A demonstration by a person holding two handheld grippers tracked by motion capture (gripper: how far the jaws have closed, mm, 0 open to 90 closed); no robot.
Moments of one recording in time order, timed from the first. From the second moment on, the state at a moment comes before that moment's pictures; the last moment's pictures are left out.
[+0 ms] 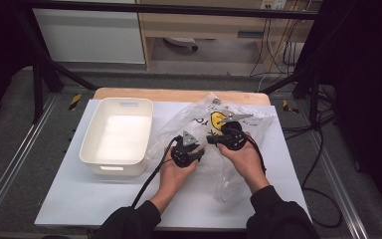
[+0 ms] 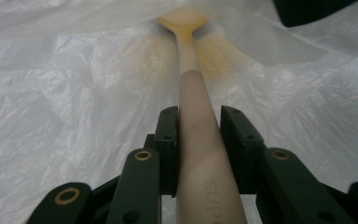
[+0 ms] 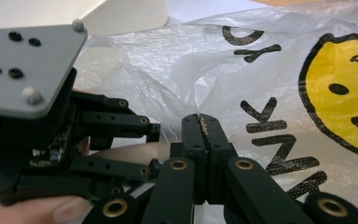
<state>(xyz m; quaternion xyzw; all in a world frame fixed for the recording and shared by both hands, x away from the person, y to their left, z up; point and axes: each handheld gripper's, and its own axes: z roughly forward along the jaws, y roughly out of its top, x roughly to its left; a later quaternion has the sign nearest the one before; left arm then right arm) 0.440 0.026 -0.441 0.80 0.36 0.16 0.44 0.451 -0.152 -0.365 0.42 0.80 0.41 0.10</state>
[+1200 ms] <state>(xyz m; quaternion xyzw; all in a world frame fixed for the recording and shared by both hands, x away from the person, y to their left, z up) 0.423 0.026 -0.451 0.81 0.37 0.14 0.45 0.451 -0.152 -0.371 0.42 0.80 0.41 0.09</state>
